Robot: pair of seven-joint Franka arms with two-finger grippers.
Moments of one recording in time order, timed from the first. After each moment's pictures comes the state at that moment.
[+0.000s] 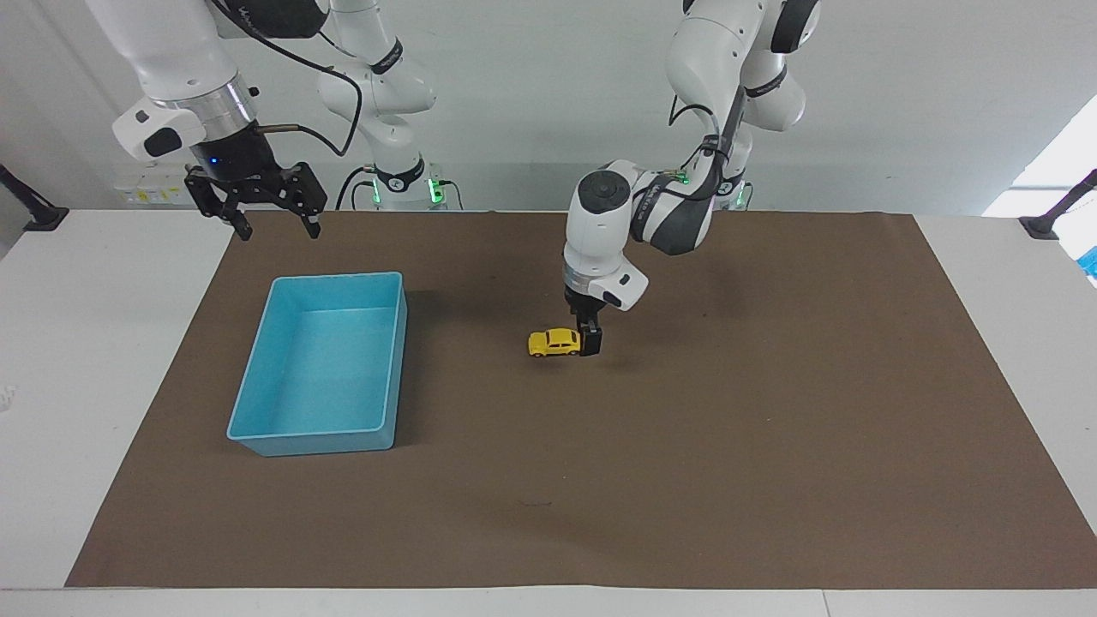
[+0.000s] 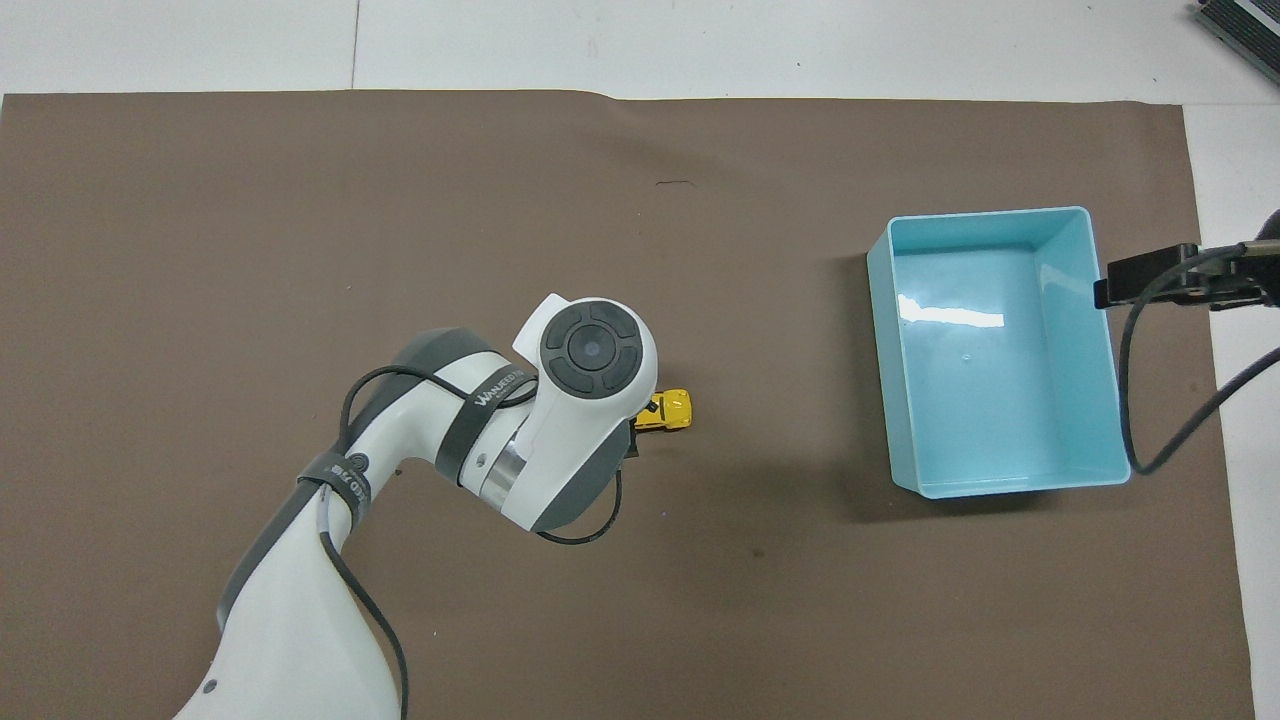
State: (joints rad) left arm -0.70 0.41 -0.01 -1.76 -0.02 2.23 -2.36; right arm 0.05 0.02 -0.06 -1.51 0.05 1.60 0.01
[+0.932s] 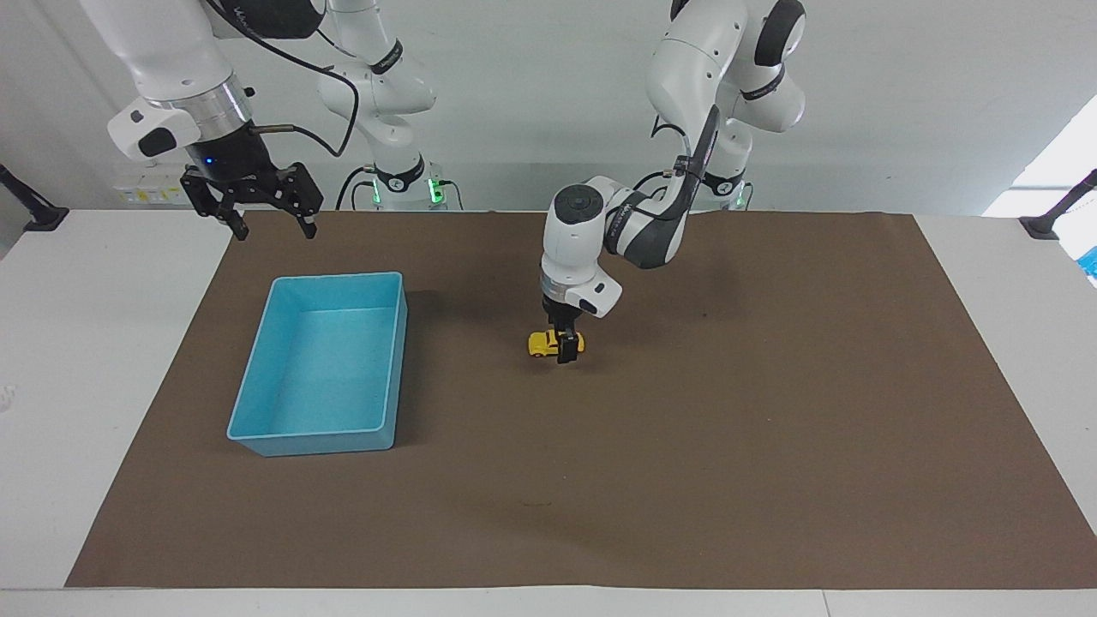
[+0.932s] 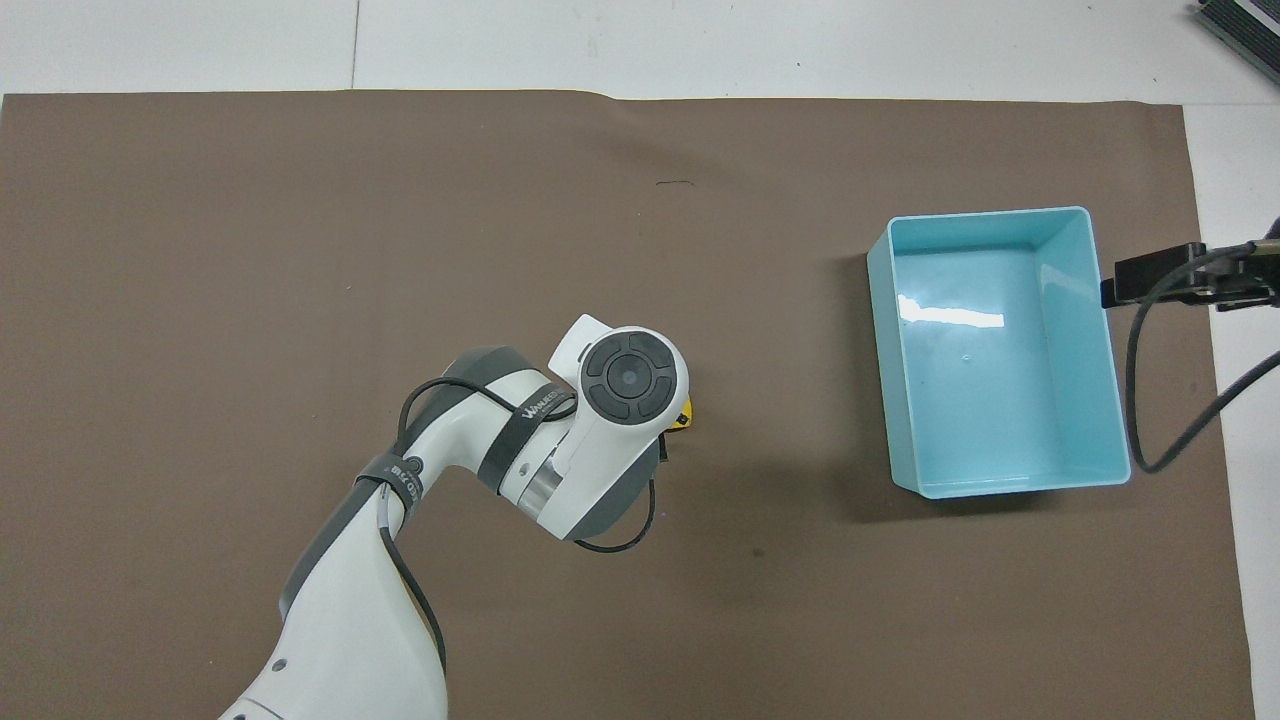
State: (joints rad) left arm -0.73 0.45 -0.01 -1.76 -0.02 2.30 -2.41; right arm 0.04 0.02 -0.06 -1.51 0.05 1.60 0.01
